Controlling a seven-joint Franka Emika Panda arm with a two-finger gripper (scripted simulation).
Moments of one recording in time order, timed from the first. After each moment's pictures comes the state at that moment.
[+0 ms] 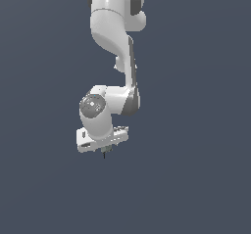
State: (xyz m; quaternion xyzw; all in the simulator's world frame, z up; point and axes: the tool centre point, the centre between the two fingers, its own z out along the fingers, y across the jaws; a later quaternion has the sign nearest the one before) arm 0.083 -0.087 0.063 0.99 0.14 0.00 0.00
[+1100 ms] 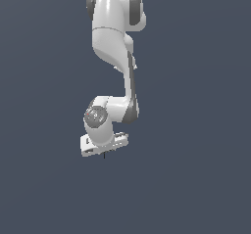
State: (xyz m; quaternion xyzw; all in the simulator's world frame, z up) arm 0.084 -0.088 0.012 0.99 0.14 0.00 0.00
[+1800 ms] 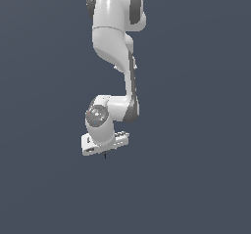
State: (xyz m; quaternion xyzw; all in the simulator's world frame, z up) arm 0.080 -0.085 0.012 0.99 0.14 0.00 0.00
